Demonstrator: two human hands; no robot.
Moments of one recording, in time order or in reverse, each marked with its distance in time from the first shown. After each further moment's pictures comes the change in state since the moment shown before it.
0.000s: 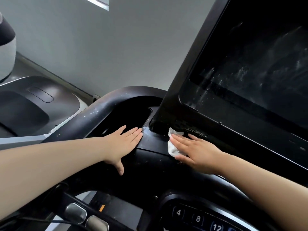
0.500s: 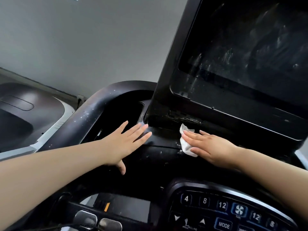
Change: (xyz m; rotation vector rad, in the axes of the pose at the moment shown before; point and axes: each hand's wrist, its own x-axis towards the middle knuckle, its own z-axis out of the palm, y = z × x) left_hand 0.000 0.000 -0.001 0.148 0.127 0.141; right_hand -0.041 0.008 0.013 0.165 -0.029 0.108
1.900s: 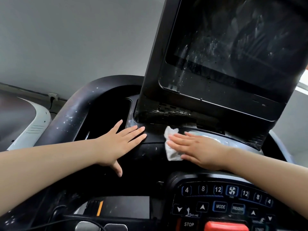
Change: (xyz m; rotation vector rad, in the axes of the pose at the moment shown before) left_hand 0.016 -0.016 0.012 -0.015 0.028 0.214; right_hand -0.009 -0.038 0.004 -0.038 -0.049 -0.044
